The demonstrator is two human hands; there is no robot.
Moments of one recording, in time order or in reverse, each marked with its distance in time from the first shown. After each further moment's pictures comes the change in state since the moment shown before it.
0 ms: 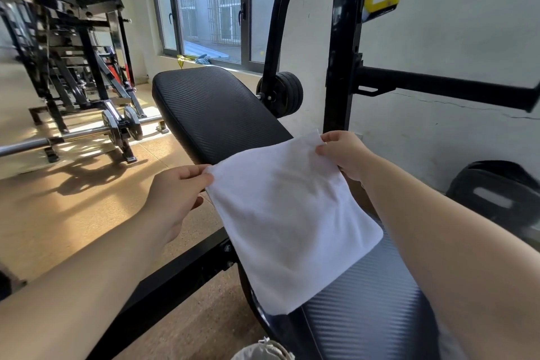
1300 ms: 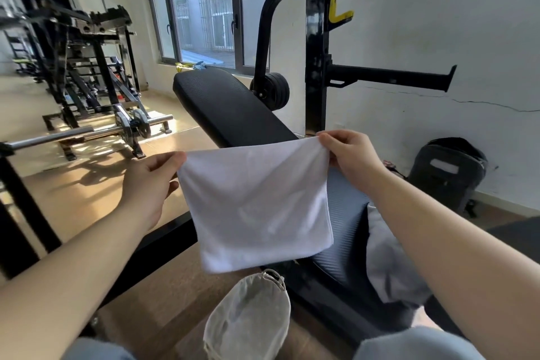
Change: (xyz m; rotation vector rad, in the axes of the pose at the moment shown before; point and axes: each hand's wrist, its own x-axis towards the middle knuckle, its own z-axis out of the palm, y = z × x) left_hand -0.173 0.016 -0.087 -0.152 0.093 0.127; right_hand -0.262 0.005 -0.049 0.303 0.085 -0.240
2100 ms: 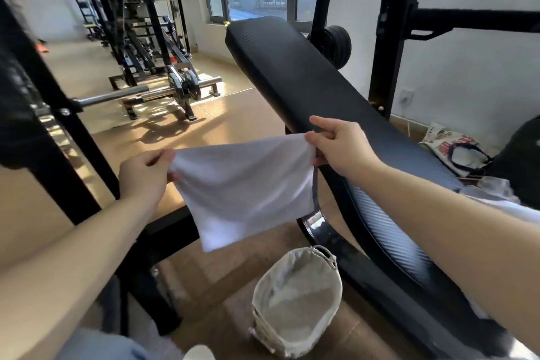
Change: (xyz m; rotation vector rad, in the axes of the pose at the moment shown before) left_hand 0.059 -0.074 -0.117 0.314 0.285 0.033; right_hand 0.001 0.054 0.140 -0.243 -0.239 -0.023
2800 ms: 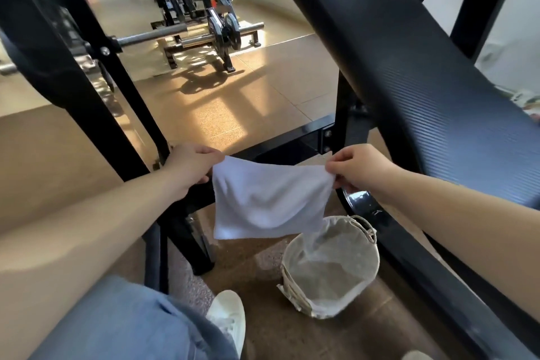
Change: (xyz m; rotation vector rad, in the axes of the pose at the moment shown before) left_hand -0.013 -0.058 -0.018 0.376 -0.291 -0.347; right_hand -0.020 0.077 0.080 -0.181 -0.363 0.378
